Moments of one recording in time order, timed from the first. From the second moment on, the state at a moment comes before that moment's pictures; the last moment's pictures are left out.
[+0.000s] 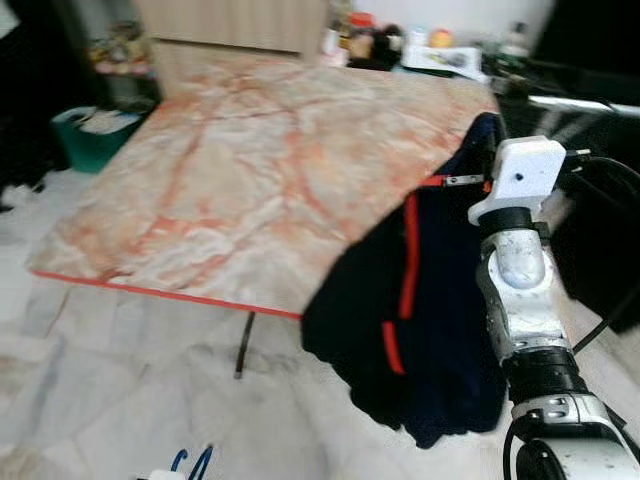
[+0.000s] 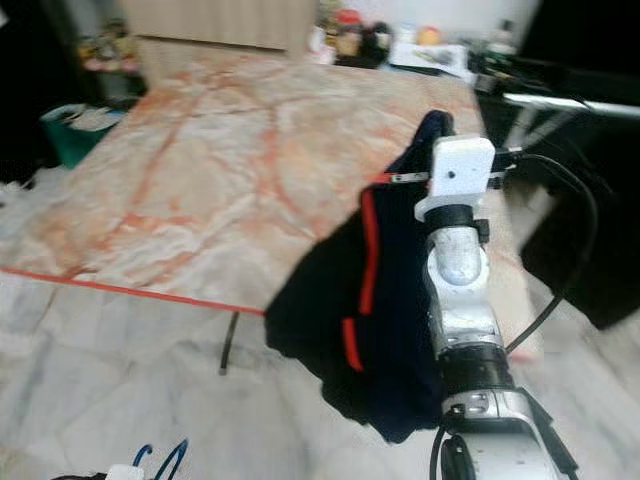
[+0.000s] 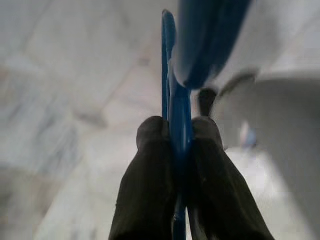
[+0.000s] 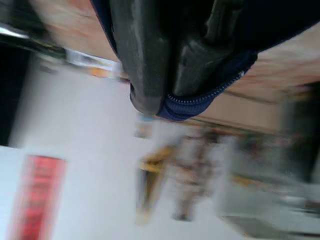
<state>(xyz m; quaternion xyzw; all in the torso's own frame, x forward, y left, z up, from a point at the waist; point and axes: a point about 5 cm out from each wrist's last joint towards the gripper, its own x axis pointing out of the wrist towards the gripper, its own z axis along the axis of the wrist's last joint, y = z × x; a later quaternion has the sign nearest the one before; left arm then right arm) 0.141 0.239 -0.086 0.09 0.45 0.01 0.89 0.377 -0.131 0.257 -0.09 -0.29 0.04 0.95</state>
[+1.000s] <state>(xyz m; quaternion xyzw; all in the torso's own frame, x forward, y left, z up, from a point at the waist) 0.146 0.232 -0.086 0.09 0.44 0.00 0.89 0.384 -0.144 0.242 -0.11 -0.25 0.06 0.96</state>
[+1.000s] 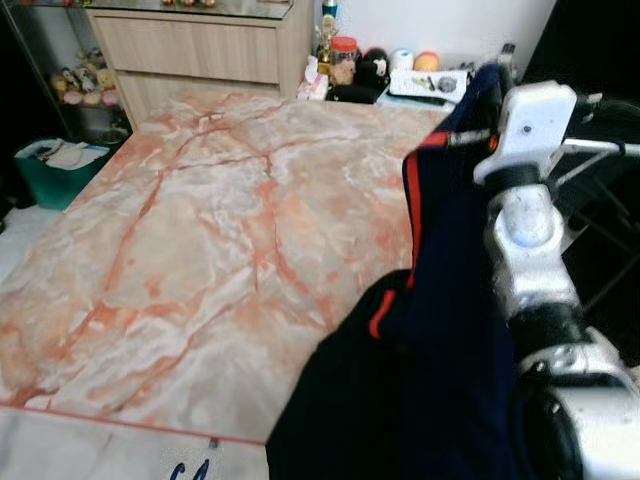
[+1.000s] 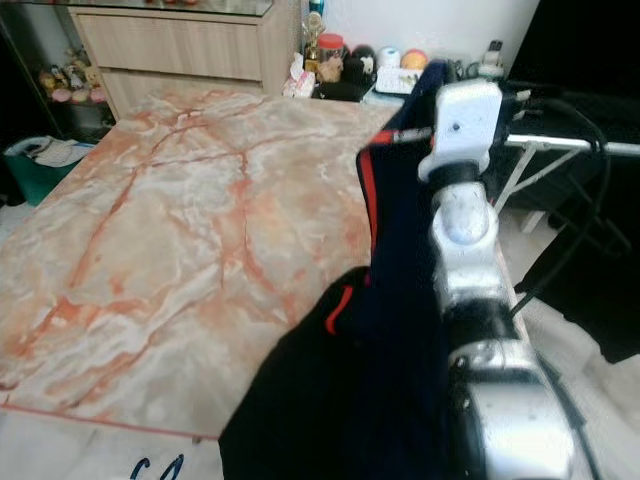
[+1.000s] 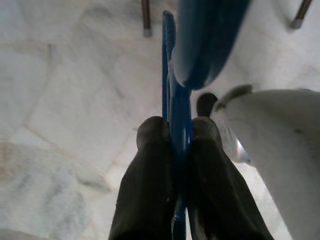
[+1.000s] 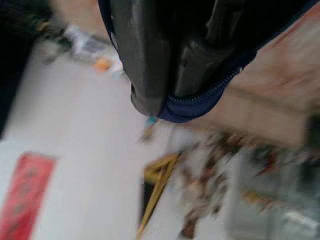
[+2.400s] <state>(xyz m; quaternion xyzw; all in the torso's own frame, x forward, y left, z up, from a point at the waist) 0.138 0.227 -0.090 0.09 0.45 -0.01 0.89 0.231 -0.183 0.144 -0.02 -0.05 -0.03 1.00</state>
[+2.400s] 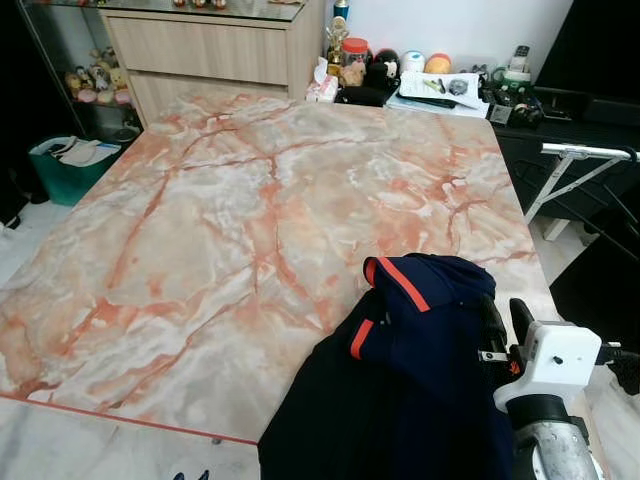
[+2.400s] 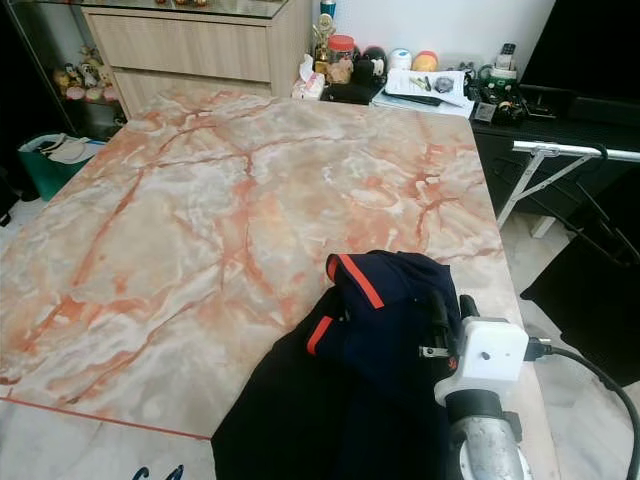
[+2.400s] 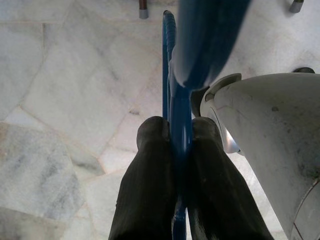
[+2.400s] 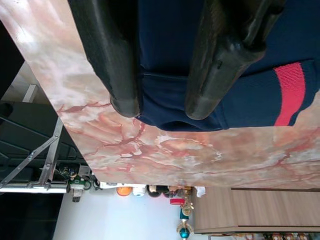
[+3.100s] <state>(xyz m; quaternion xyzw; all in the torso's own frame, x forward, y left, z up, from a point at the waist) 0.138 0.227 -0.090 0.09 0.45 -0.01 0.89 0.240 -0.178 0.147 -0.02 -0.06 -0.03 1.00</state>
